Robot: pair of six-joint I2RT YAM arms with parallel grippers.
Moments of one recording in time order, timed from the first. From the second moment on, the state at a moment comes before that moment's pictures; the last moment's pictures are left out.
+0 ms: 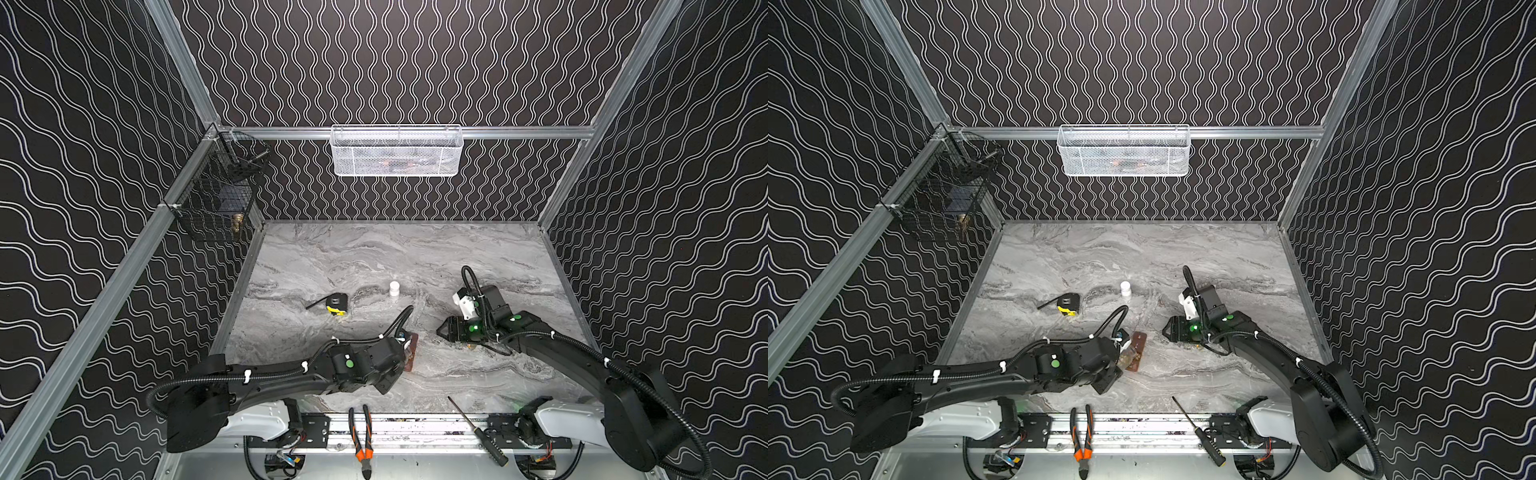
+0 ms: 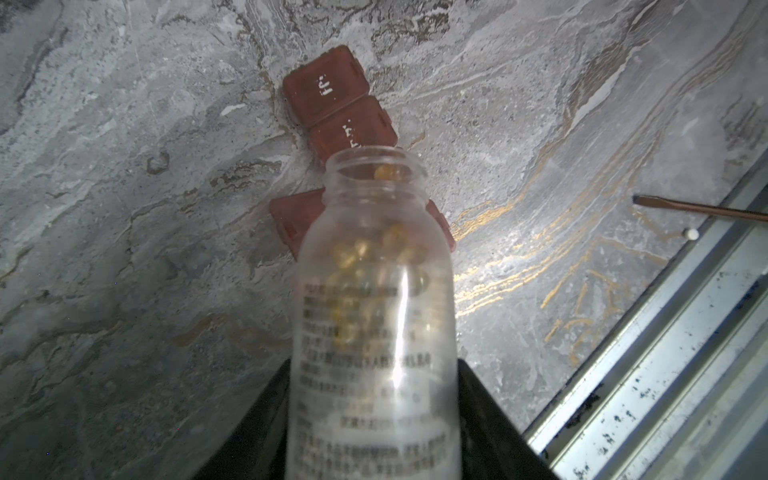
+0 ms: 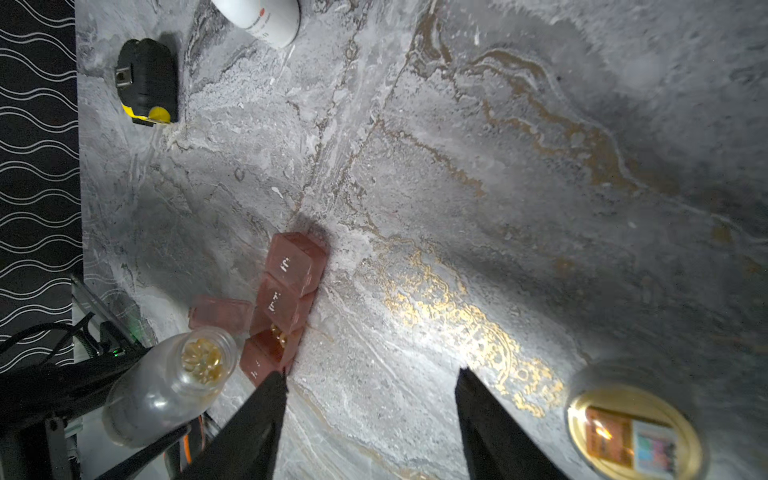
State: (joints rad) left arm -1.18 1.22 0.65 -0.45 -0.20 -0.36; right arm 0.48 1.25 0.67 -0.42 -0.38 0.48
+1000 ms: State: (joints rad) left arm -1.21 0.81 0.23 0.49 -0.34 0.05; right arm 0.48 1.12 0.87 -0.63 -0.24 0.51
